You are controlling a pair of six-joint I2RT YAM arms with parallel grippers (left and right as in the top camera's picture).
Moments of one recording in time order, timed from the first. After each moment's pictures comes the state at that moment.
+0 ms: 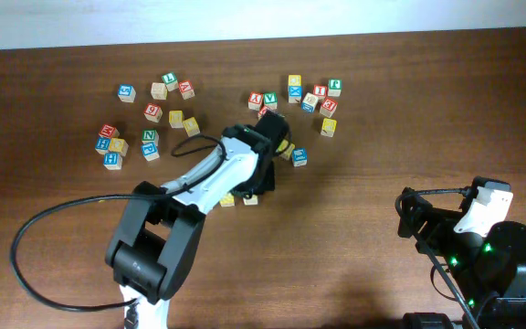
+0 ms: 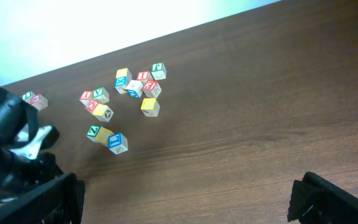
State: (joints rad) left arm -0.59 2.05 1.46 -0.92 -0.11 -0.59; right arm -0.06 0.51 0.84 -0.84 -0.08 0.26
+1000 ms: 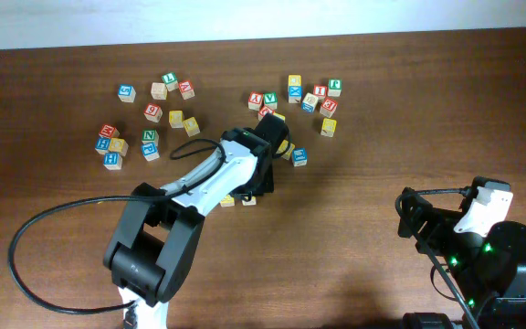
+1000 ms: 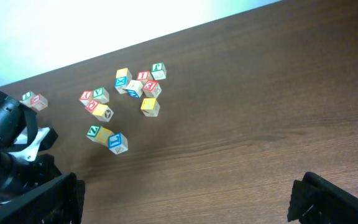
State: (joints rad) left arm -0.58 2.04 1.44 -0.90 -0.13 -0.60; right arm -0.06 0.51 0.84 -0.84 -0.08 0.26
